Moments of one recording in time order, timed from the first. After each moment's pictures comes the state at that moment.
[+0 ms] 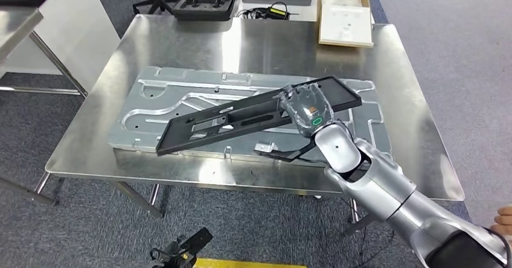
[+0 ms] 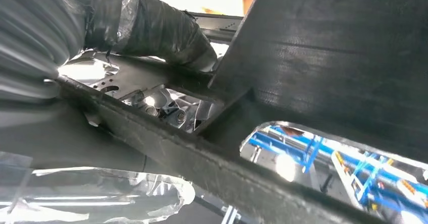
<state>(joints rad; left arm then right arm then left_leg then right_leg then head) -0.31 -0.05 -1.10 -0.26 0.25 0.34 0.09 -0.82 -0.29 0.88 -1.19 1.25 -0.11 0.34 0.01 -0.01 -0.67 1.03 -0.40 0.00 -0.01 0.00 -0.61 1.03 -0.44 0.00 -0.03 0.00</state>
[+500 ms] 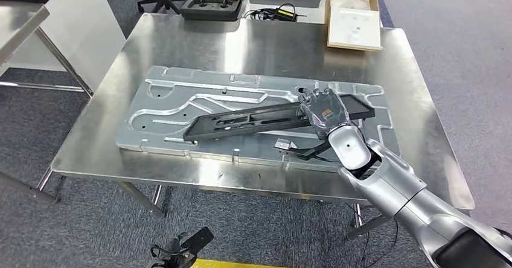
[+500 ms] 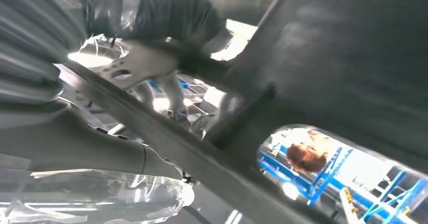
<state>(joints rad) -0.32 -0.05 -1.09 -0.26 0.21 0.34 0.07 -0.84 -0.34 0.90 -1.06 1.27 -0.10 0.35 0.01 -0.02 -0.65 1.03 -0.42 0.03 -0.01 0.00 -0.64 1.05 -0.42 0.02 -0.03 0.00</state>
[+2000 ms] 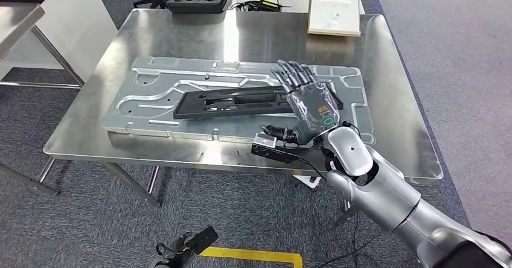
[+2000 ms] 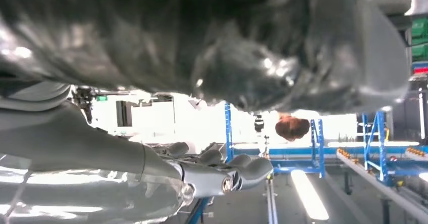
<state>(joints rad) -0.31 -0.06 -1.03 -0.26 0.13 0.30 0.08 -0.76 -0.31 0.84 -1.35 0.89 -0.26 0.28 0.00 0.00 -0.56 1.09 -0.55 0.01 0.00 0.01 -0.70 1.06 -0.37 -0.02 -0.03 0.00</state>
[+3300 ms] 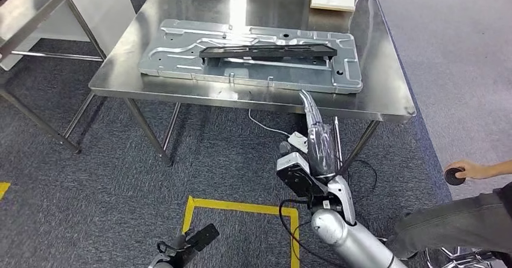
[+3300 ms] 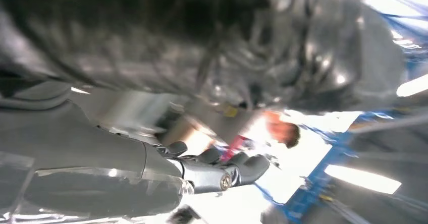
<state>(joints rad) -0.31 -0.08 -0.94 -0.27 0.07 0.28 0.06 -0.37 -0.15 0.64 -1.38 0.33 -0.62 -0.06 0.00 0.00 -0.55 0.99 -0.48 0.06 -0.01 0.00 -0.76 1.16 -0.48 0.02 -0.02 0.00</state>
